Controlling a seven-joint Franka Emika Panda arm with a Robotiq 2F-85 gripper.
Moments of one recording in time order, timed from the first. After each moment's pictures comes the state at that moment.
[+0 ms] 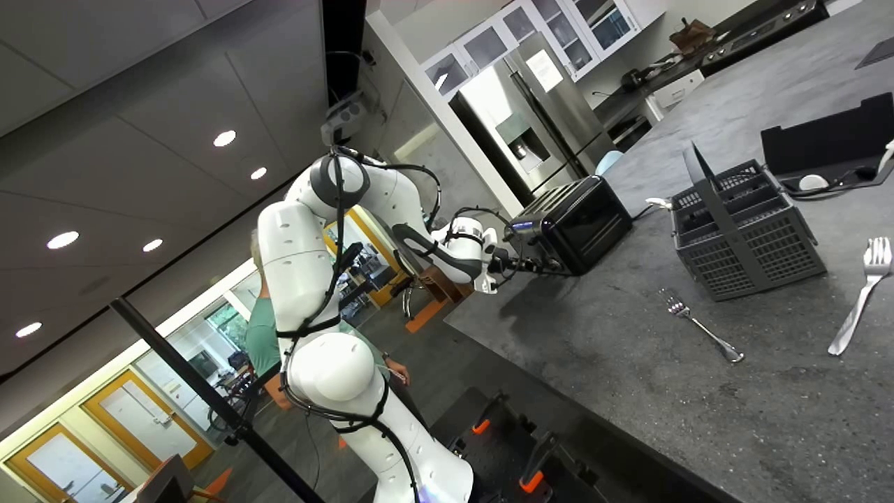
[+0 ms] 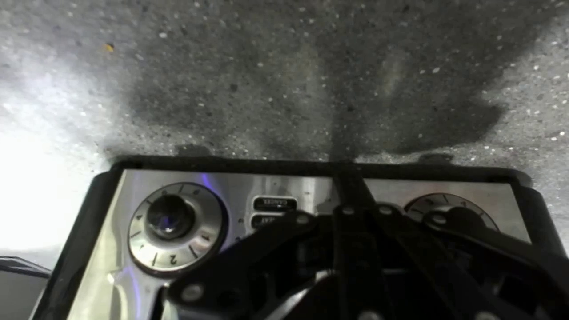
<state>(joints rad) 0.35 0.46 0.16 -2.11 -1.58 2.73 1.96</state>
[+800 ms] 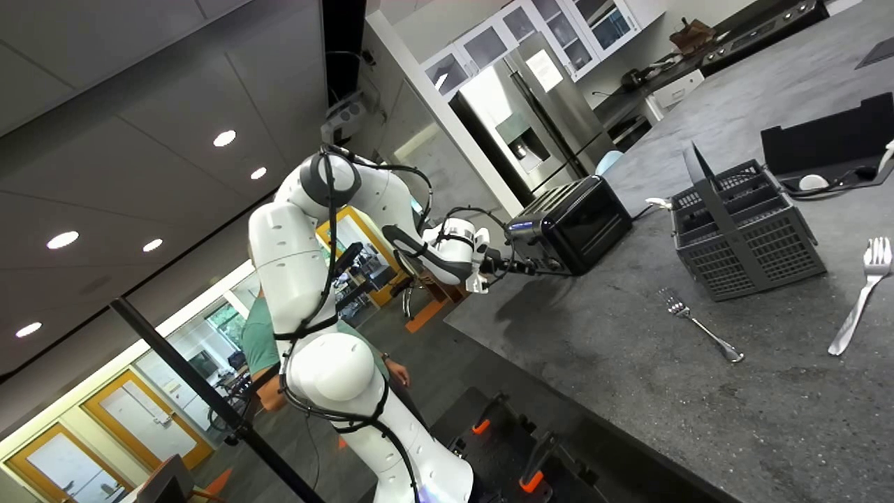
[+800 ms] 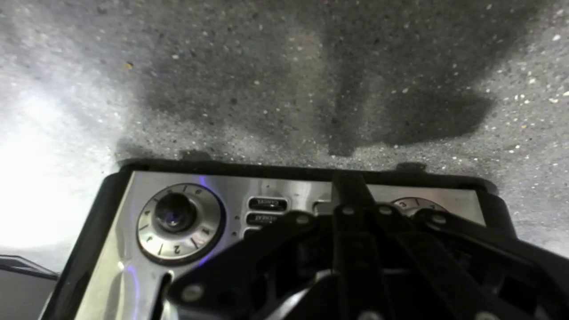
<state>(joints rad) 0.35 0.40 0.18 -2.17 -1.48 2.72 1.87</state>
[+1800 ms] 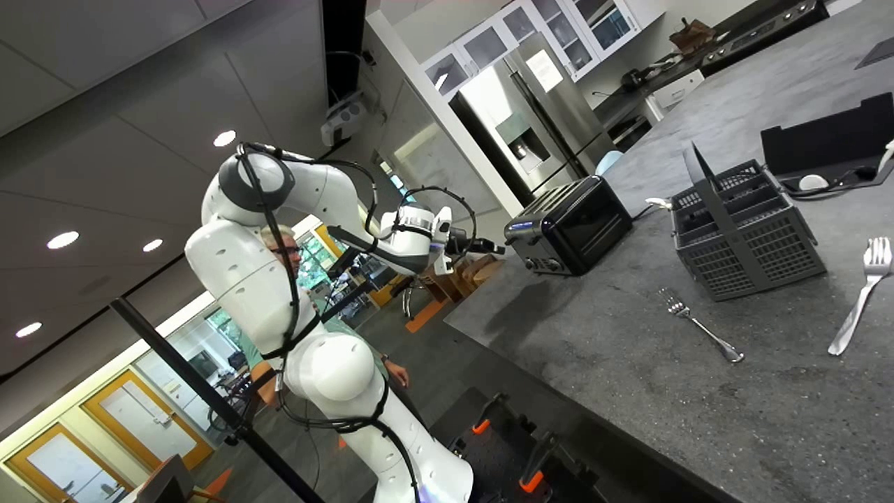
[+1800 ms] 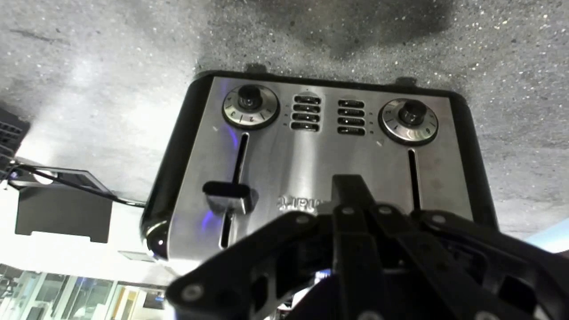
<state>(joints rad) 0.35 0.02 0.23 -2.39 -1.23 2.67 1.62</state>
